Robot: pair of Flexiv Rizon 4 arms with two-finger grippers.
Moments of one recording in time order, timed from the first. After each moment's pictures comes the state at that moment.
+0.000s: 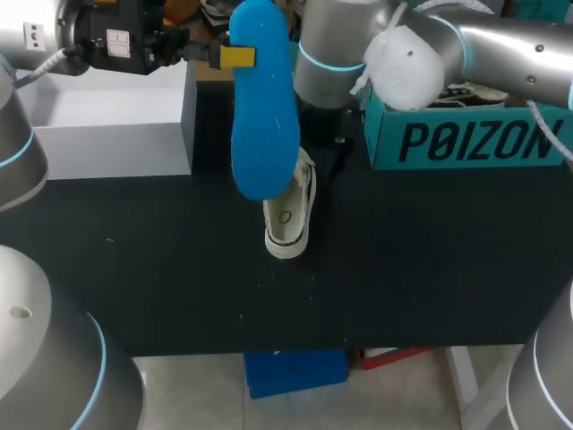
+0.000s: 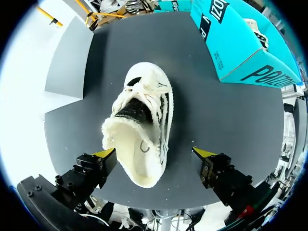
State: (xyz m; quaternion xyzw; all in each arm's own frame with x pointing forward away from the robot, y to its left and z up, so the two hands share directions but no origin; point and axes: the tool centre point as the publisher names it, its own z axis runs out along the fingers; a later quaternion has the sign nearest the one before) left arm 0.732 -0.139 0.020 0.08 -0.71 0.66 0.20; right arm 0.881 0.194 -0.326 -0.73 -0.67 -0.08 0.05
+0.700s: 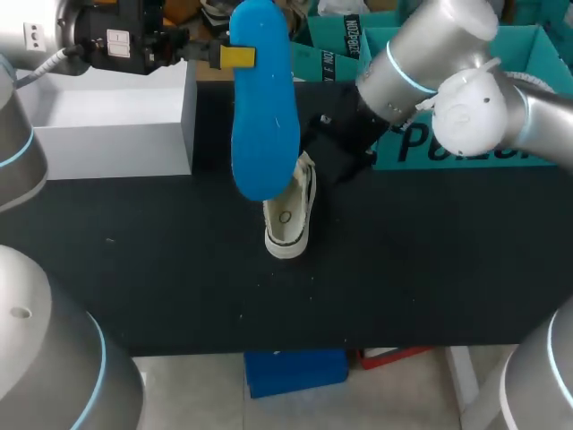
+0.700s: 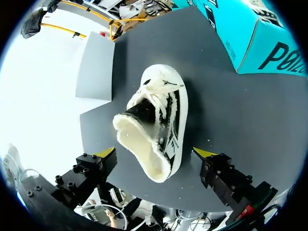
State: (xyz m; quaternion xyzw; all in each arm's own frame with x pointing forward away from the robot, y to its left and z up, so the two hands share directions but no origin) left arm 0.732 -0.139 0.020 0.08 -0.71 0.66 0.20; right arm 0.878 0.182 -0.316 -0.72 -0.63 -0.21 0.18
